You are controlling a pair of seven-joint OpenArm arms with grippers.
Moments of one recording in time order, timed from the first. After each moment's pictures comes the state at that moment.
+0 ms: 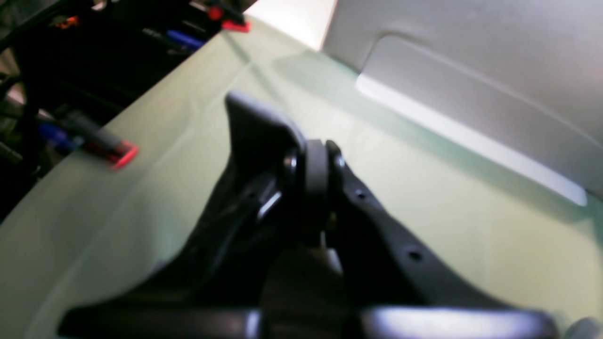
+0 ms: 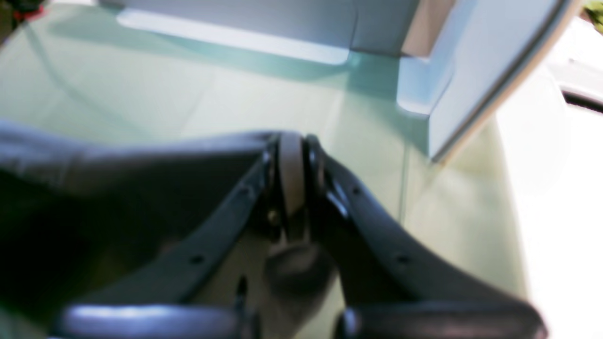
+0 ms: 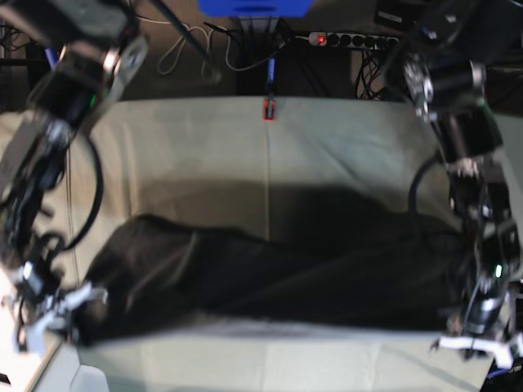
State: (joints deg) left arm -26.0 -9.8 -17.1 75.9 -16.4 0.4 26.6; right arm 19.9 3.9 29.6 96.6 11.9 40.0 -47.1
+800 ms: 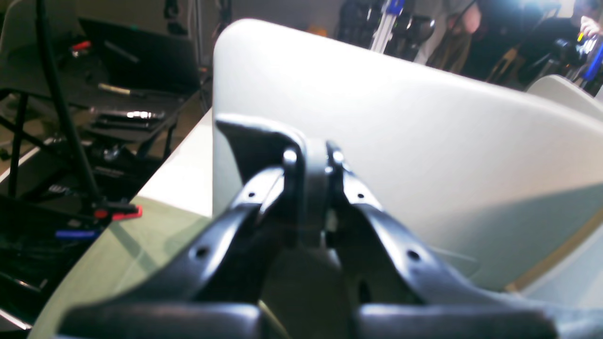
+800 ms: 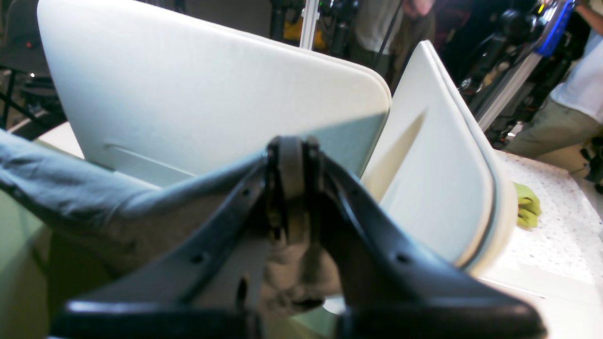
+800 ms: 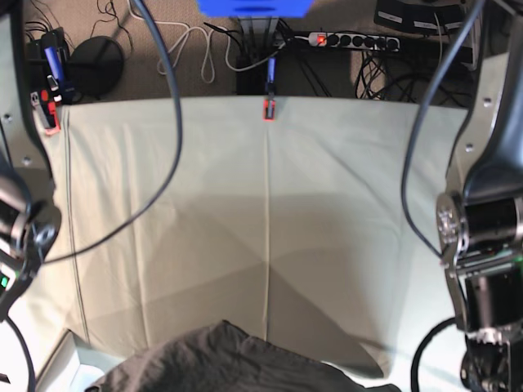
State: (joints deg) left arm -59.4 -10.2 -4.3 60.8 -16.6 0.5 26.5; right arm 57.6 15.4 20.4 77.2 12.2 39.9 -45.8
